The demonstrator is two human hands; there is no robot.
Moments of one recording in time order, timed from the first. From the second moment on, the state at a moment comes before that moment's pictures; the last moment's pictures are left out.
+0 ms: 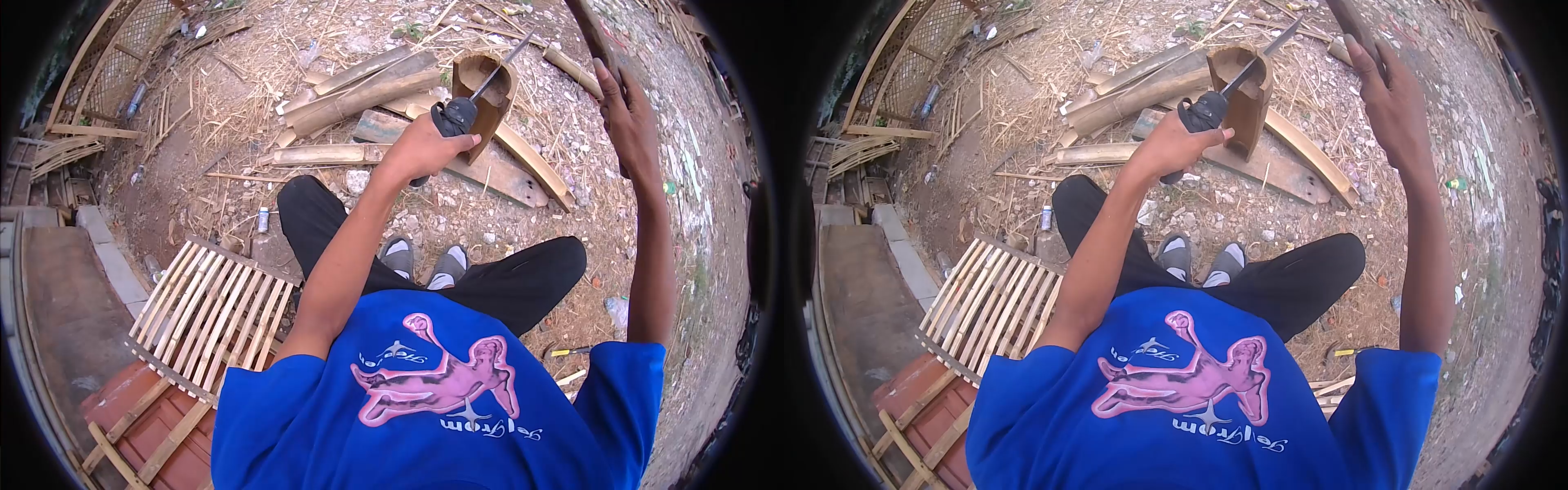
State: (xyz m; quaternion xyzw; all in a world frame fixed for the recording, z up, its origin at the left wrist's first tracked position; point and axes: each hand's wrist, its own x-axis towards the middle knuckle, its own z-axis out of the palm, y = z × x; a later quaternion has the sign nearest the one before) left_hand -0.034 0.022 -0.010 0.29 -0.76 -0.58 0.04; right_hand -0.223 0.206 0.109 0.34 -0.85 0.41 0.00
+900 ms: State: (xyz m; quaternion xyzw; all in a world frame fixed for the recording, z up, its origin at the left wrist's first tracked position) left_hand -0.037 0.019 -0.047 0.26 -0.79 -0.55 0.09; right_hand -0.227 0.200 0.069 0.26 -0.90 0.34 -0.09
